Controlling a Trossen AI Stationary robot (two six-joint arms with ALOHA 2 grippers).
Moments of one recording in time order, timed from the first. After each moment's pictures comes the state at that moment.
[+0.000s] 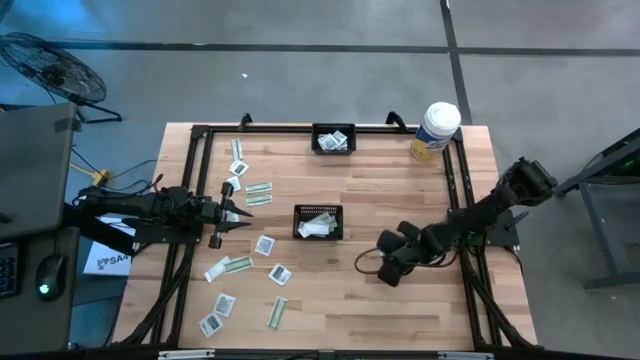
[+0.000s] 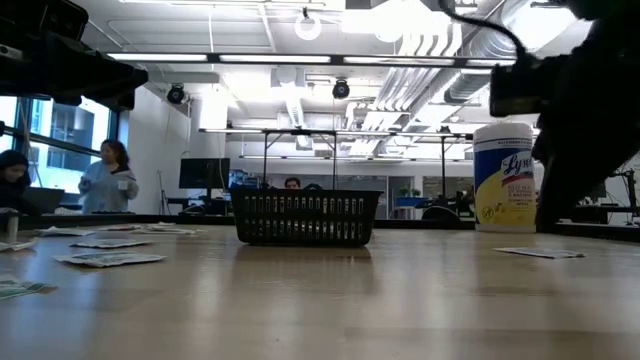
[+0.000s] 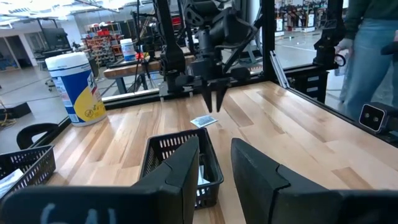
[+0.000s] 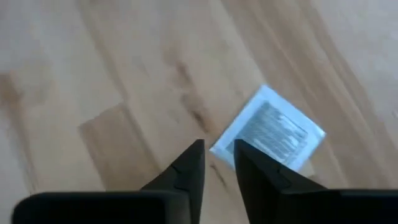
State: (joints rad) left arm -0.12 0.03 0.01 0.01 0.01 0.15; right arm 0.49 1.50 0.74 -0.46 0.28 0.95
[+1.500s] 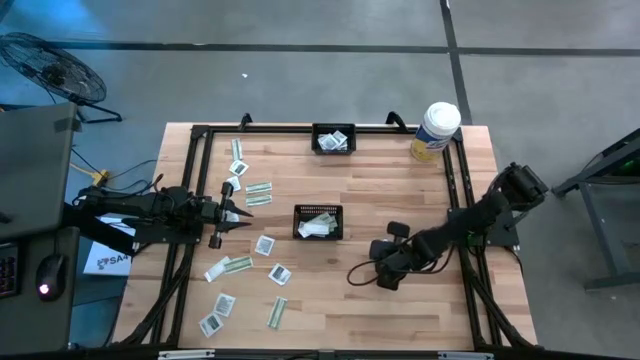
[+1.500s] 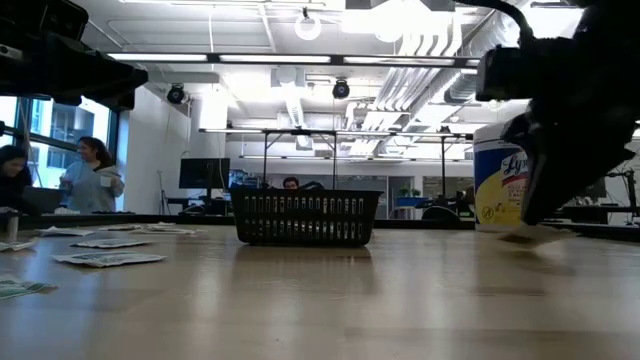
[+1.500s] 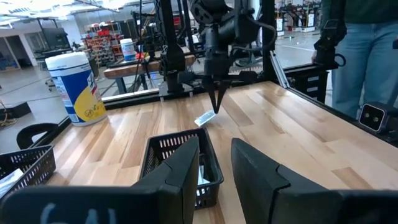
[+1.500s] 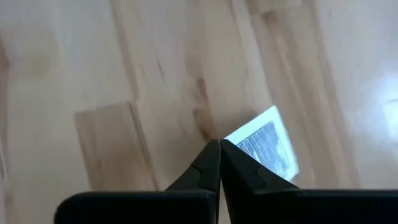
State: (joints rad) left arm -0.12 0.03 0.01 0.01 0.01 0.15; right arm 0.49 1.60 0.85 -0.54 0.34 0.69
